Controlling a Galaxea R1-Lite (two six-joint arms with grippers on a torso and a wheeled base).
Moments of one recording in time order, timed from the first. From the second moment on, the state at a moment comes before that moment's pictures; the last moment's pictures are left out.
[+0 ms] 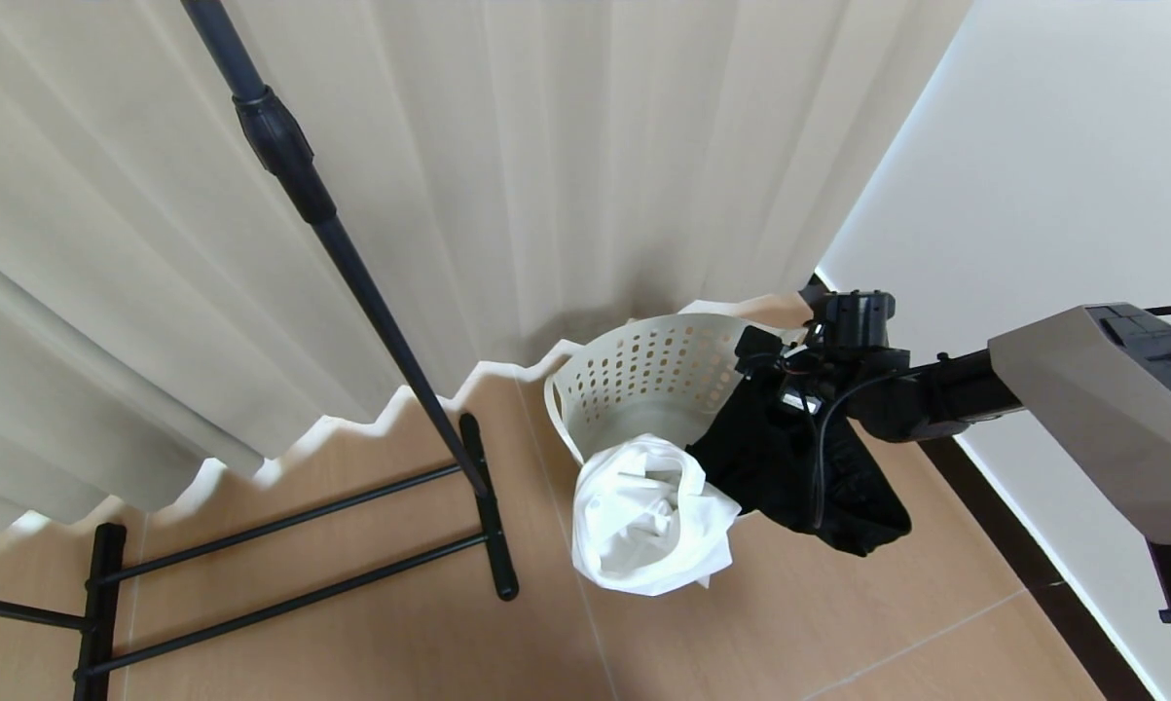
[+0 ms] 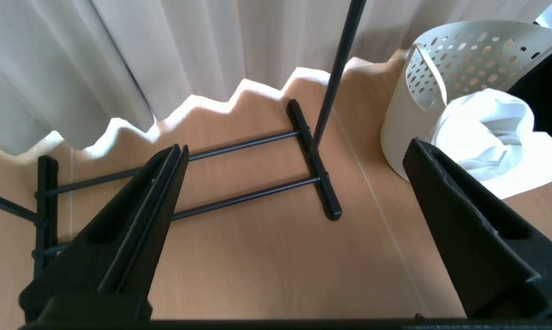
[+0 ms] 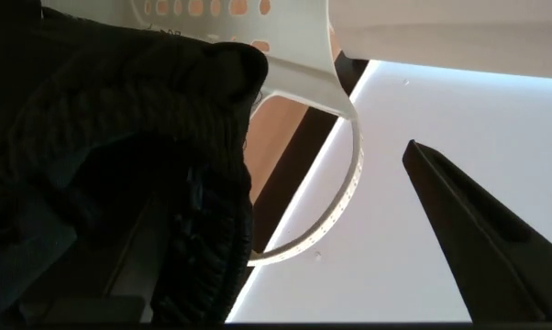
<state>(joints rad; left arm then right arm) 0.00 0.00 0.00 -0.01 0.04 -0.03 0.18 2.39 -1.56 -0.45 -0.27 -1.06</state>
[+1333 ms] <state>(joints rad) 0.00 0.00 0.00 -0.01 0.04 -0.03 0.19 1.94 -1.06 -0.48 -0.28 -0.74</state>
